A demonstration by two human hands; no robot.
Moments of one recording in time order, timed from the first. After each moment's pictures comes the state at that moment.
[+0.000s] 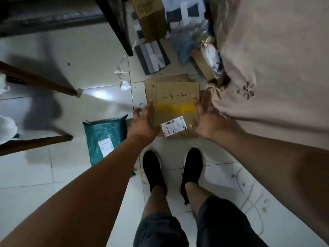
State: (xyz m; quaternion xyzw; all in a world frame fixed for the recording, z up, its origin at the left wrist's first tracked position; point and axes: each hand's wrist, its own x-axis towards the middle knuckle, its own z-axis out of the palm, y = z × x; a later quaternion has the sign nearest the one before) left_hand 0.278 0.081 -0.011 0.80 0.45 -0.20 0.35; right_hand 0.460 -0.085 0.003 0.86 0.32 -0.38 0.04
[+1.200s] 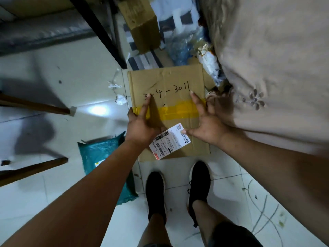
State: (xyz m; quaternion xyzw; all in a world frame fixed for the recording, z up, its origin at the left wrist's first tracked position) left_hand 0.325 0.124 -0.036 0.77 0.44 -0.13 0.45; right_hand 0.482 -0.054 -0.036 0.86 0.25 -0.39 -0.20
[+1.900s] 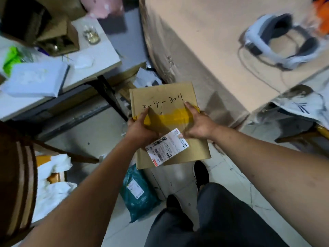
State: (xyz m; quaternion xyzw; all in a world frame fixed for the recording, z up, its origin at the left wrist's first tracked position) left_hand 0.280 0.108 0.363 0.86 0.31 -0.18 0.37; right_hand 0.382 -0.113 0.357 0.89 0.12 -0.36 -0.25
